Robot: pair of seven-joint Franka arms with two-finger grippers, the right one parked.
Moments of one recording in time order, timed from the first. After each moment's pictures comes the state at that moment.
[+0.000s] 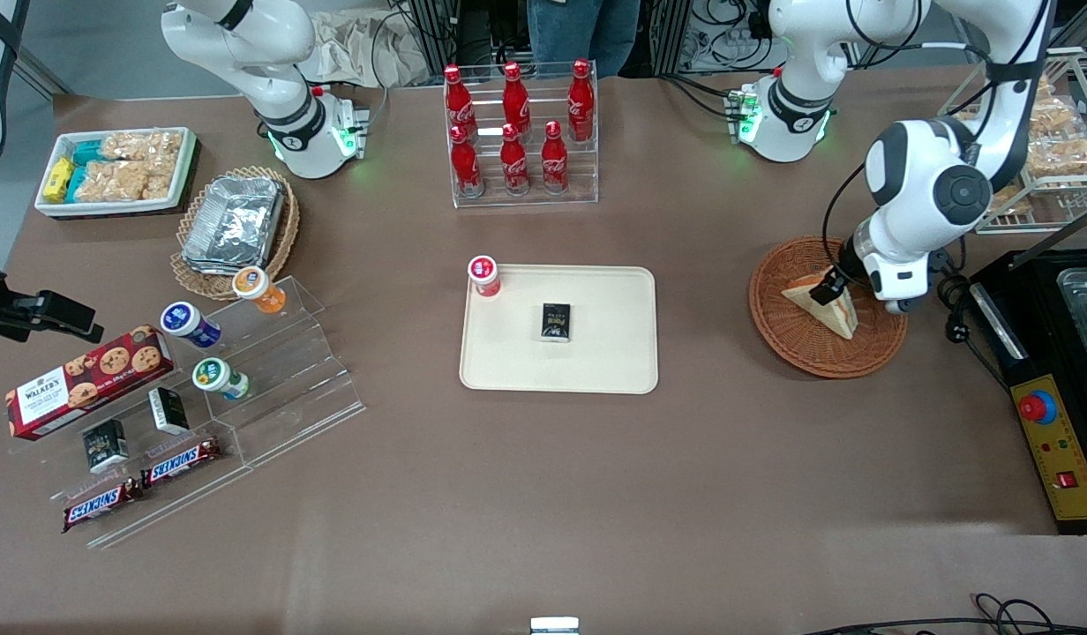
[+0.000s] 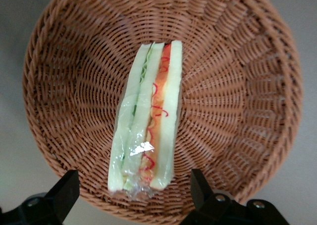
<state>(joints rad) -0.04 -0.05 -0.01 -2.56 -0.02 2.36 -0.91</state>
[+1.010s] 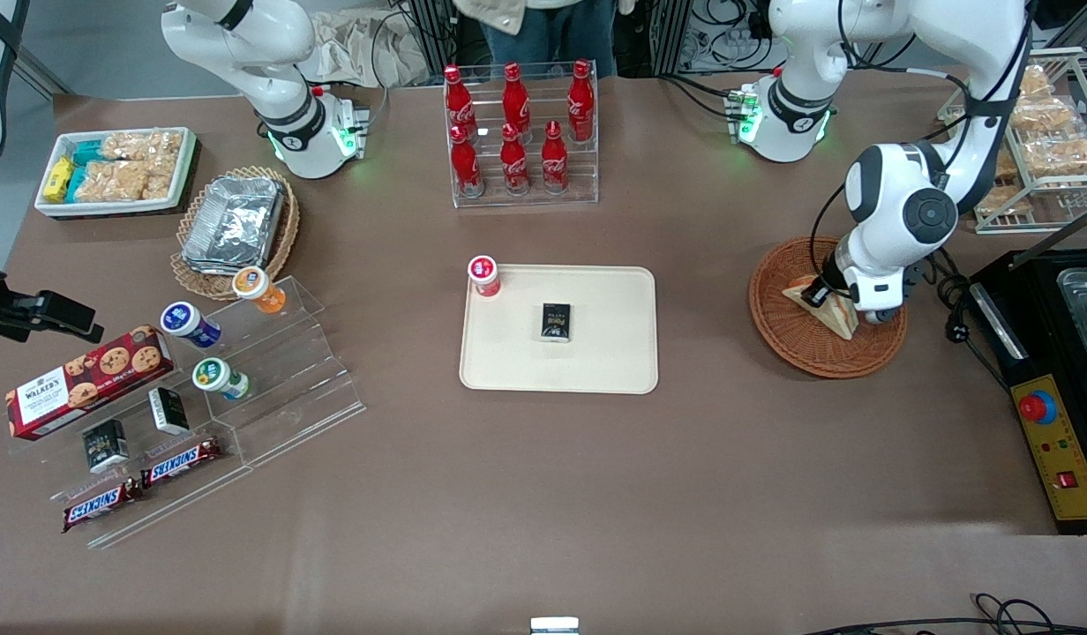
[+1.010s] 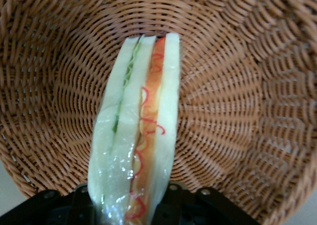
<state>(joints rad) -0.05 0.04 -0.01 -2.56 -0.01 2.47 -0.91</state>
